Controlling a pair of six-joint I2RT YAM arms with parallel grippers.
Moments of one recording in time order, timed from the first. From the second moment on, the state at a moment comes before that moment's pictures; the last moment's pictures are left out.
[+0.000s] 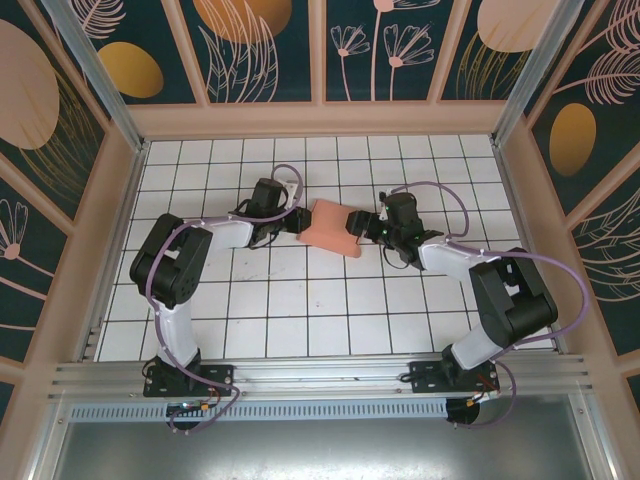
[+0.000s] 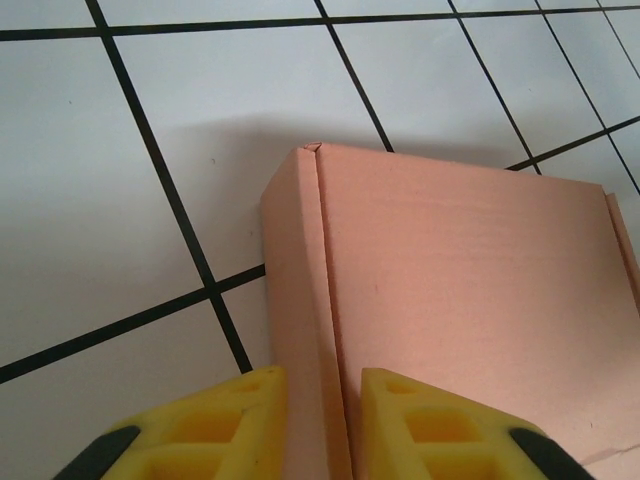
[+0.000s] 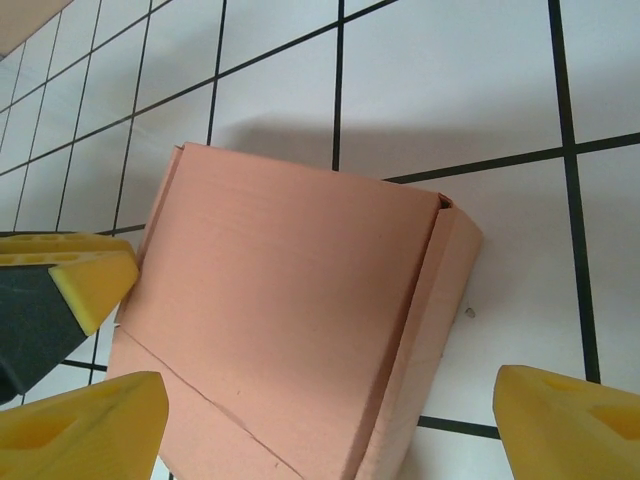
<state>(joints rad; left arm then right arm) -0.46 1.93 1.07 0.15 0.33 -0.35 0.45 1.55 0.75 0.14 -0.17 0.62</state>
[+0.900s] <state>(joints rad) -0.37 1.99 1.03 0.30 0.49 -0.48 0.36 1.68 0.66 0.47 -0.47 0.97</state>
